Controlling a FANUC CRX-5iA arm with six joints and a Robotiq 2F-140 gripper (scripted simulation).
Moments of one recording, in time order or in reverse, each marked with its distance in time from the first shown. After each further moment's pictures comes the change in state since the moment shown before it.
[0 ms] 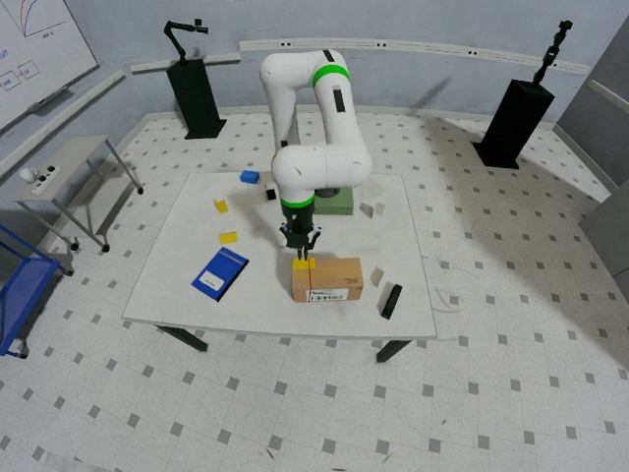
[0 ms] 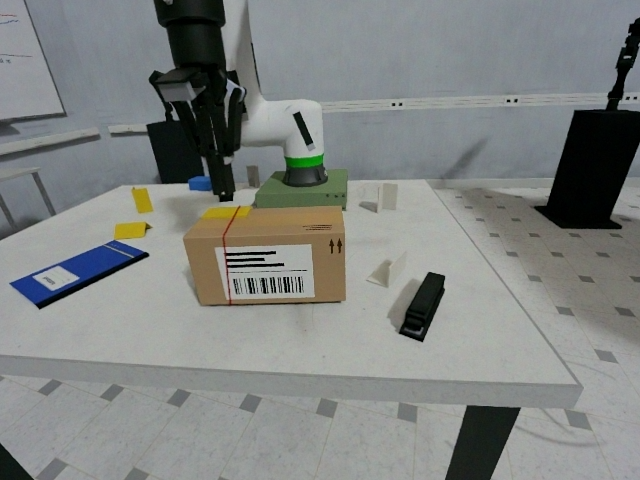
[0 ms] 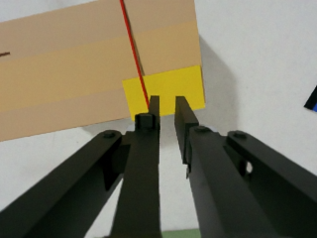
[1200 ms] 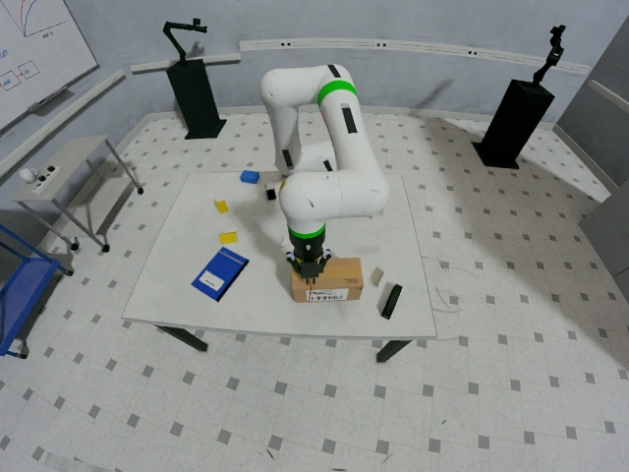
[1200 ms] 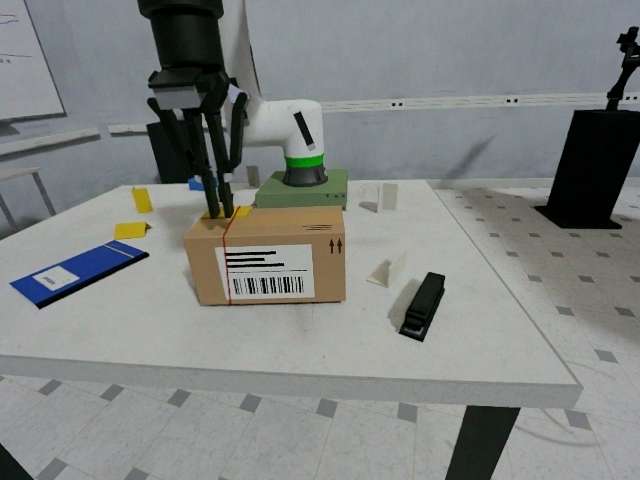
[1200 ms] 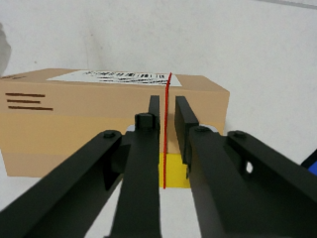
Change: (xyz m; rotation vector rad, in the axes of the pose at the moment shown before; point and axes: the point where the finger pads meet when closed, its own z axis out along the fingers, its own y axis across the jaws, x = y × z) arm 0.084 -0.041 0.006 0.000 0.000 -0.245
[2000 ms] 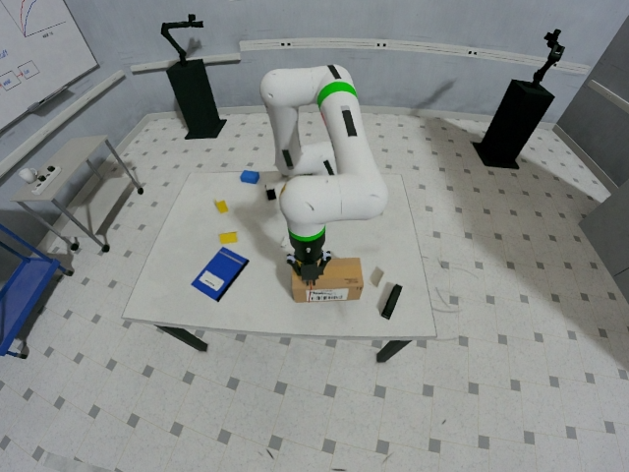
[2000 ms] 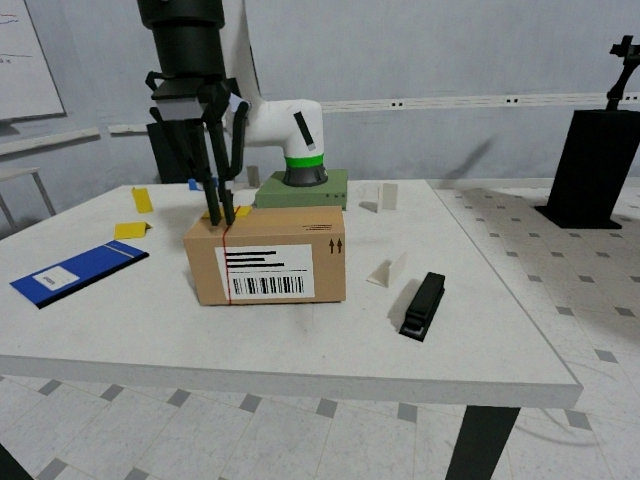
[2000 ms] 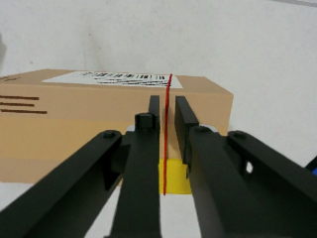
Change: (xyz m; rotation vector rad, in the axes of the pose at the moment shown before) arm 0.000 0.000 0.011 0.000 0.000 0.000
